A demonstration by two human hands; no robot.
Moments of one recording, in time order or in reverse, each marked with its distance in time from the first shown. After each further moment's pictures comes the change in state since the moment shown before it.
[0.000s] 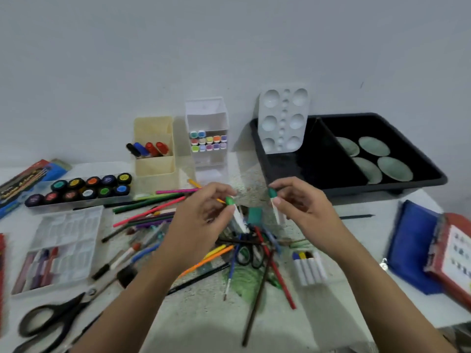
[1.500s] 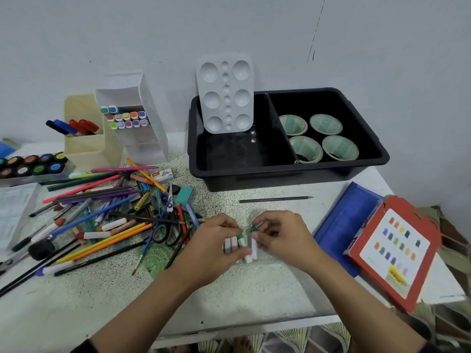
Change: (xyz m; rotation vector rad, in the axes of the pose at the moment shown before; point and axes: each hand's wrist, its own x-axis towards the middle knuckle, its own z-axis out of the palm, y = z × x) left_hand -0.013 -0.020 0.201 0.557 -0.186 0.033; right_hand -0.073 0.097 -0.113 -0.191 -0.134 0.305
